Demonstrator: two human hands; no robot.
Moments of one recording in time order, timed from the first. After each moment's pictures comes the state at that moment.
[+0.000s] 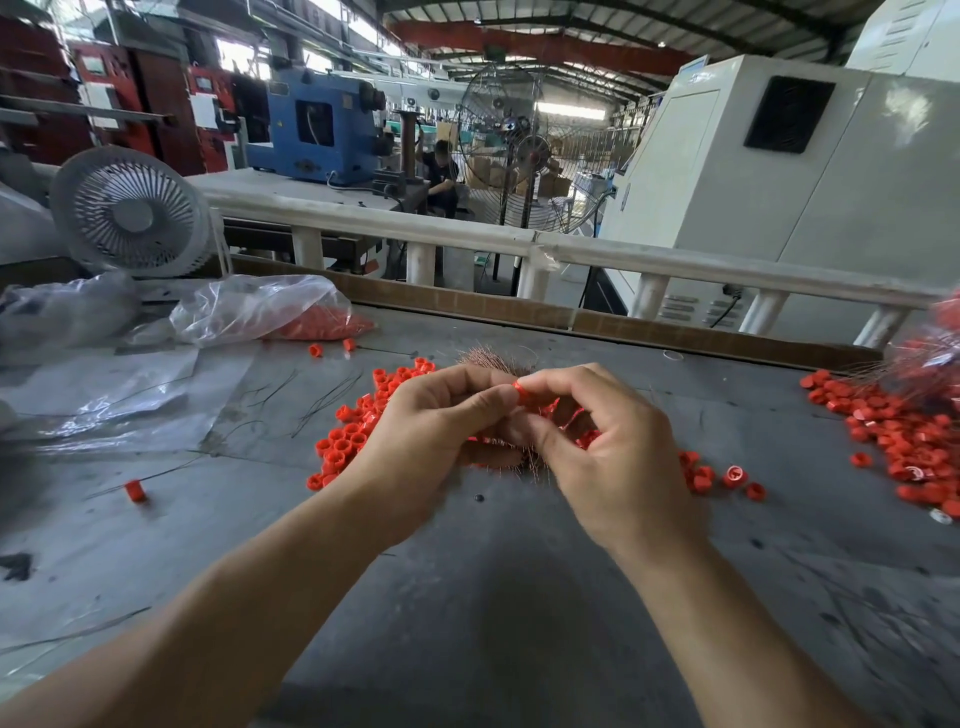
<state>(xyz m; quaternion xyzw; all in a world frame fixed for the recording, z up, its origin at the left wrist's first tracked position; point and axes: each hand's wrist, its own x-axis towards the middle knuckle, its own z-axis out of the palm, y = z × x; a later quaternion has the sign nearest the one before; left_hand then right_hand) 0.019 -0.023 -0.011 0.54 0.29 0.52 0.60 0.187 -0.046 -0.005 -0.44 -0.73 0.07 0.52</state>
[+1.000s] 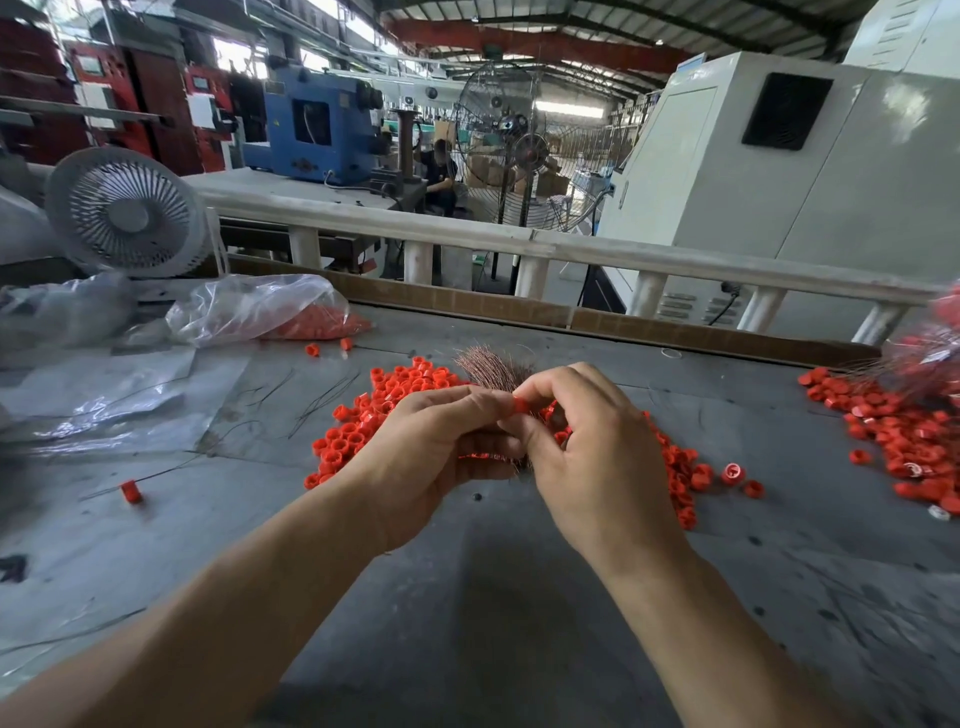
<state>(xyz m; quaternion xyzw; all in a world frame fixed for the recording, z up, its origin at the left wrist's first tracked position) 0.017 -0.019 -0.015 0.49 0.30 0.47 0.67 0.176 -0.052 -0.007 -0.50 -0.73 -0.04 0.47</state>
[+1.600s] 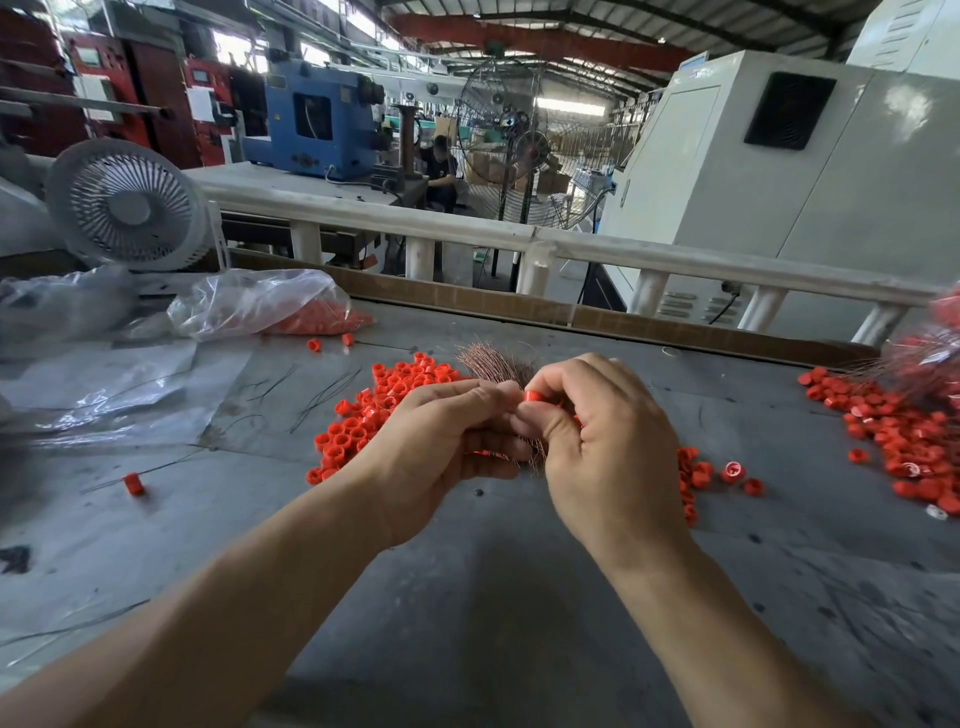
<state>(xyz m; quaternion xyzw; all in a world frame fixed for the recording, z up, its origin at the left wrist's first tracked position) 0.019 -0.022 -0.011 0.50 0.30 0.46 0.67 0.176 -0.050 -0.003 -0.48 -0.72 -0.11 0.49</state>
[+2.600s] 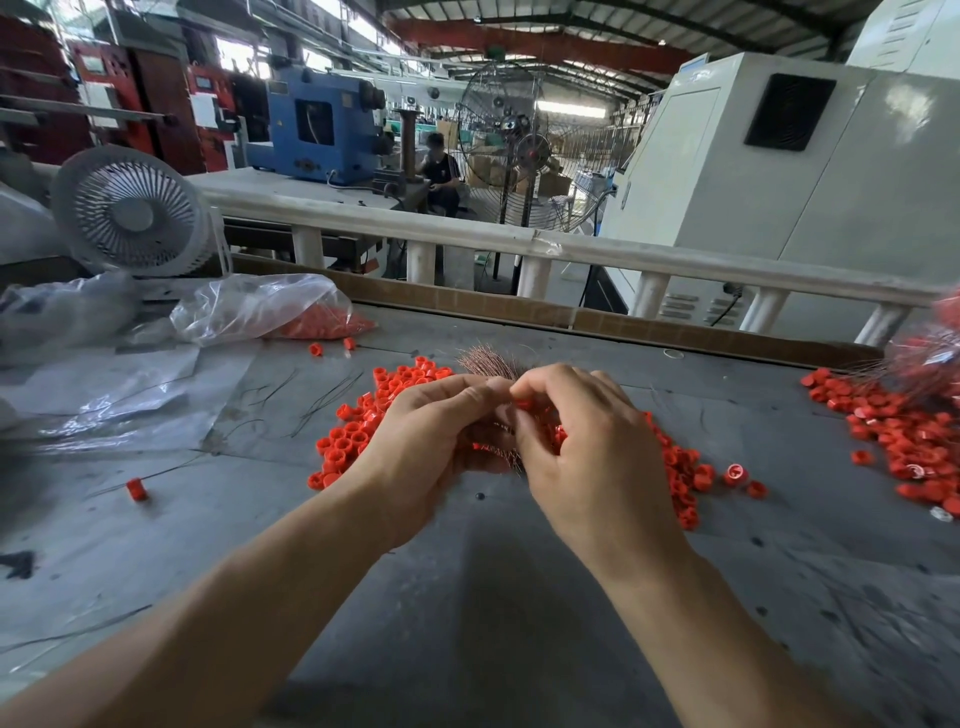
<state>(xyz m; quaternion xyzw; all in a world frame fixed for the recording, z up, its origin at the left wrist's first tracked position) 0.020 -0.020 -0.015 0.48 0.32 0.51 0.64 0.171 -0.054 -0.006 -0.49 -0.73 -0.09 0.47</state>
